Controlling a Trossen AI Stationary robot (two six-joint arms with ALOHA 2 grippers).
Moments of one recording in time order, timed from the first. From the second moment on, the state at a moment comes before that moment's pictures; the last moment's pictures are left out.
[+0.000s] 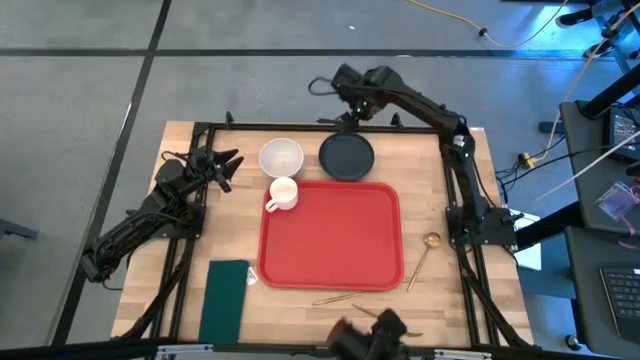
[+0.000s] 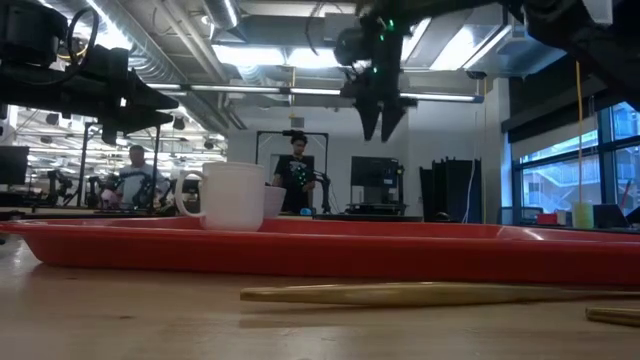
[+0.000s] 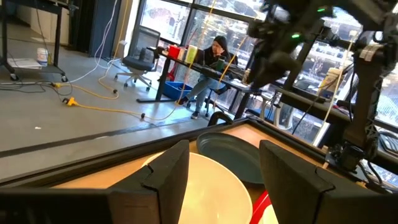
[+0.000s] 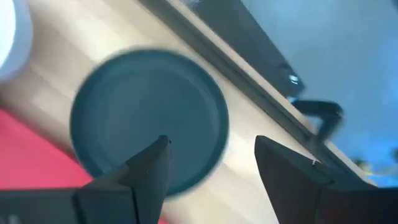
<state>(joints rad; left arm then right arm) 0.80 0.01 0.01 0.05 0.15 -0.36 -0.59 2.15 2.25 -1.39 0.14 0.25</state>
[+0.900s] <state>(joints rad) 0.80 0.01 0.01 0.04 0.09 -0.38 -0.79 1.94 1.36 -0.64 -0.08 0.18</state>
